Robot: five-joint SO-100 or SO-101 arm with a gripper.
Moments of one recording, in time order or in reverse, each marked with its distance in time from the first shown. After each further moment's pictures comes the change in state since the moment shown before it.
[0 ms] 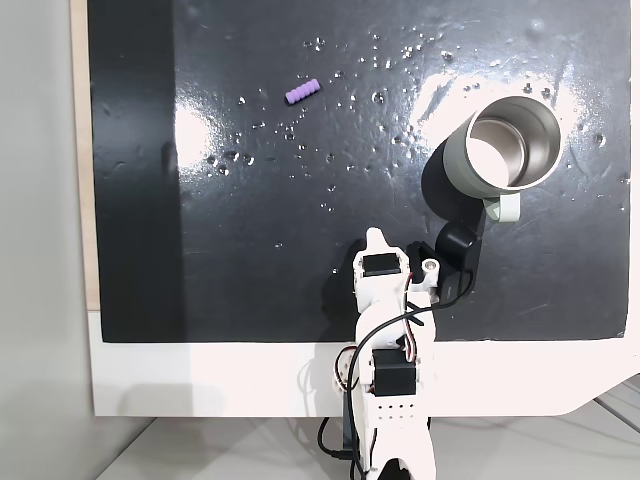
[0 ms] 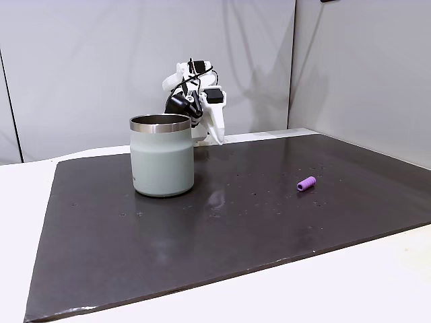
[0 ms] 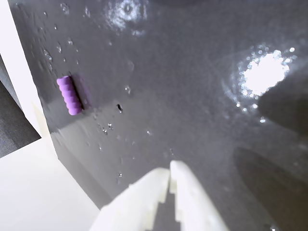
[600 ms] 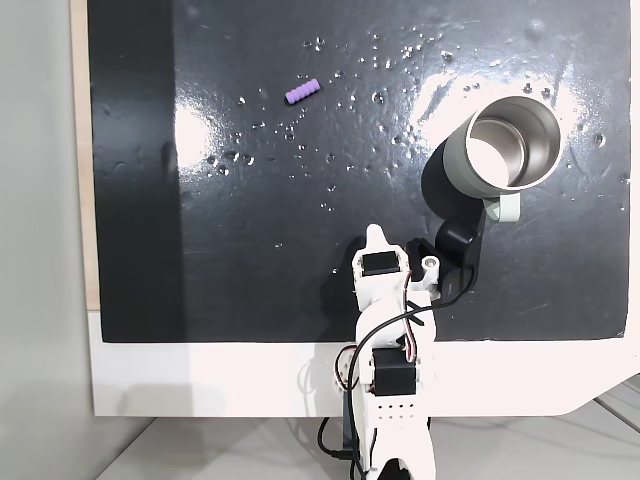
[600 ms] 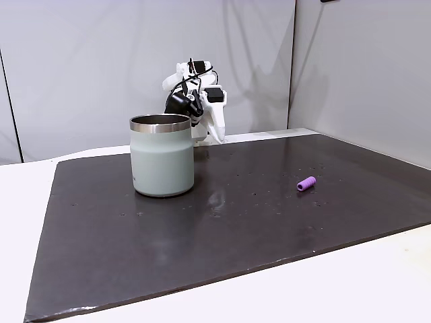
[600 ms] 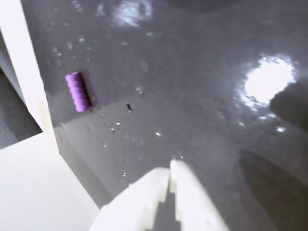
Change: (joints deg) arm 0.0 0.0 0.0 -2.5 -3.3
